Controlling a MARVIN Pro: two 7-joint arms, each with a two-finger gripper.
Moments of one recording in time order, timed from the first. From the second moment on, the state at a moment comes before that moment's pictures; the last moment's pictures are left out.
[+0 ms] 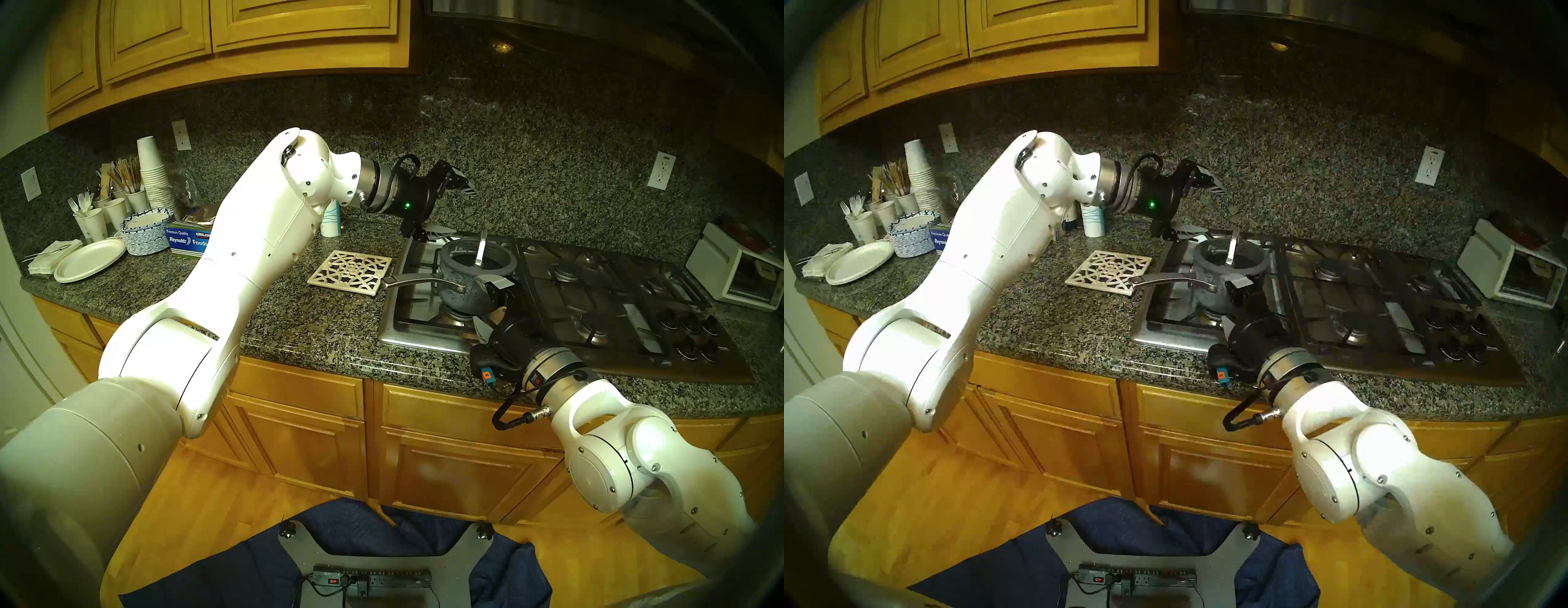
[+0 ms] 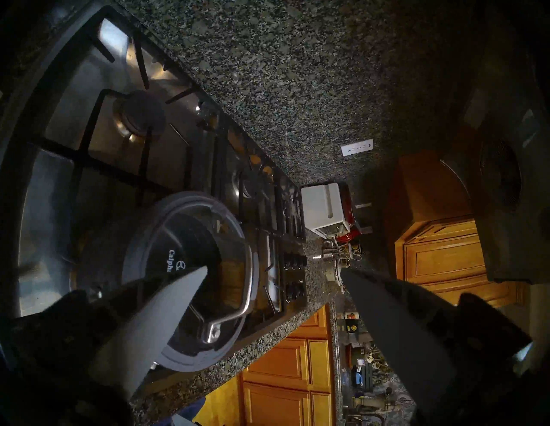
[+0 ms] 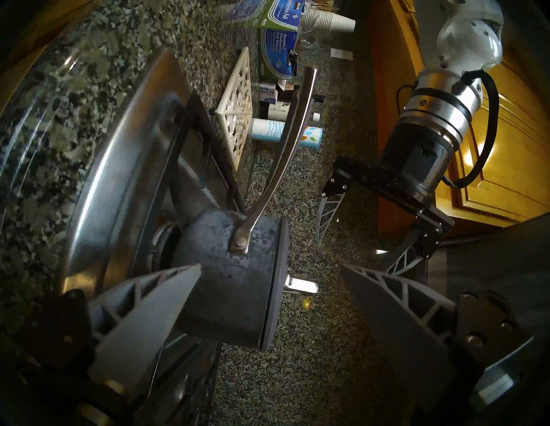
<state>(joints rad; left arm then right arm) 0.48 -1.41 -1.08 -1.09 -2.38 0.96 0.81 -1.92 -0.72 1.33 -2.42 -1.13 0.38 0.29</state>
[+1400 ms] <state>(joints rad) 0.43 -1.47 -0.98 -1.01 -2.31 0.96 0.68 -1.92 -0.72 1.33 -2.42 -1.13 0.38 0.29</state>
